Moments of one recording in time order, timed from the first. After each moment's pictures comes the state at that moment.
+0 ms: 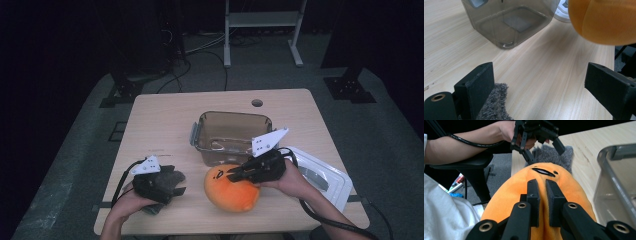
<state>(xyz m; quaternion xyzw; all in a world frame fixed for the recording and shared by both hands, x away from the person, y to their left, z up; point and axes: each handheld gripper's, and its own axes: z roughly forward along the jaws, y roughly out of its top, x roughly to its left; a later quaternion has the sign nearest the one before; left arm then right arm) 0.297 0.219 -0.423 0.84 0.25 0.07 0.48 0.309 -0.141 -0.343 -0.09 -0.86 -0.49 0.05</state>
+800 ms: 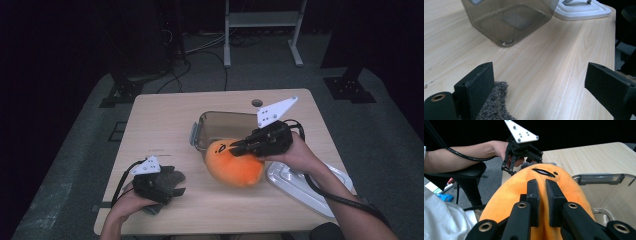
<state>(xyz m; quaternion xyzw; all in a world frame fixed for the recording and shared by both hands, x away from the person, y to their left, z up) 0.298 0.220 -0.426 0.84 0.25 0.07 0.48 0.337 -0.149 -0.279 -0.07 -0.87 -0.49 0.01</state>
